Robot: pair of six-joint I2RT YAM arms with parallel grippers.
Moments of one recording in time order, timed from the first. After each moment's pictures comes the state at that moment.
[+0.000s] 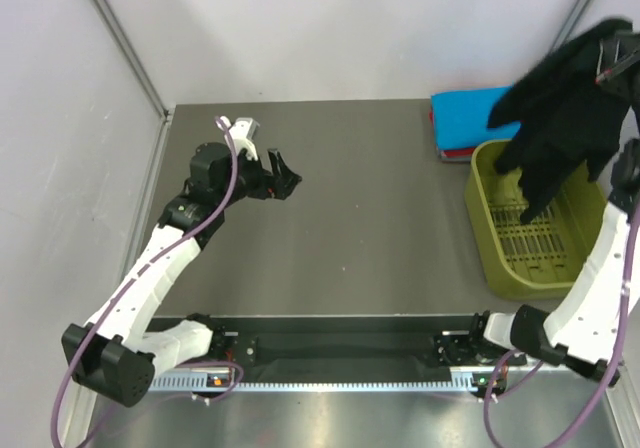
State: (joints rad) left arm -0.37 1.09 1.02 -0.29 0.25 -0.34; right arm -0.38 1.29 2.12 -0.75 -0.20 0.34
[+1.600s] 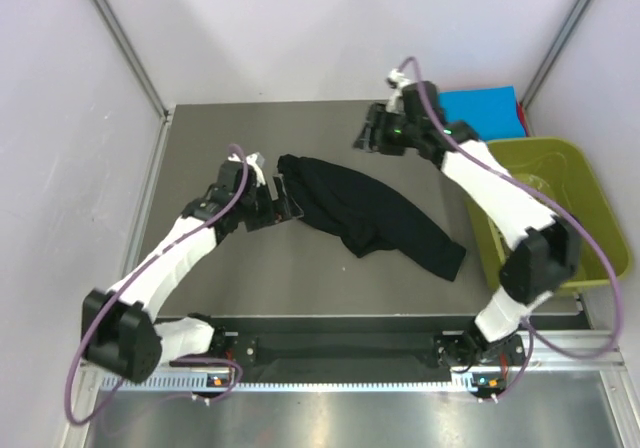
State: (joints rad) left arm -0.37 1.15 0.90 -0.49 0.22 -0.60; right arm 0.49 1.73 1.66 -0.51 -0.23 0.47
